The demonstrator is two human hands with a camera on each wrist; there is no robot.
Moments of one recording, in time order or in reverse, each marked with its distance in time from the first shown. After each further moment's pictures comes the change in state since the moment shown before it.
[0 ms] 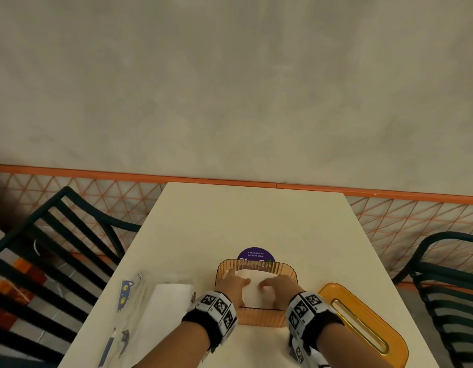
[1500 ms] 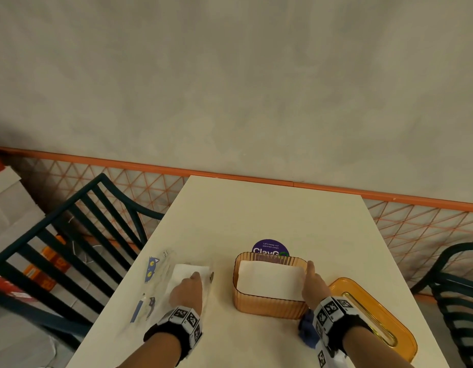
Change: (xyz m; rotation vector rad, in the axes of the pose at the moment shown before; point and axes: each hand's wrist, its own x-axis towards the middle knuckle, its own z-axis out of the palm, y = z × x) left_hand -0.061 -0.095 0.039 0.159 0.340 -0.445; right_hand -0.014 0.026 0.030 0.252 0.259 0.289
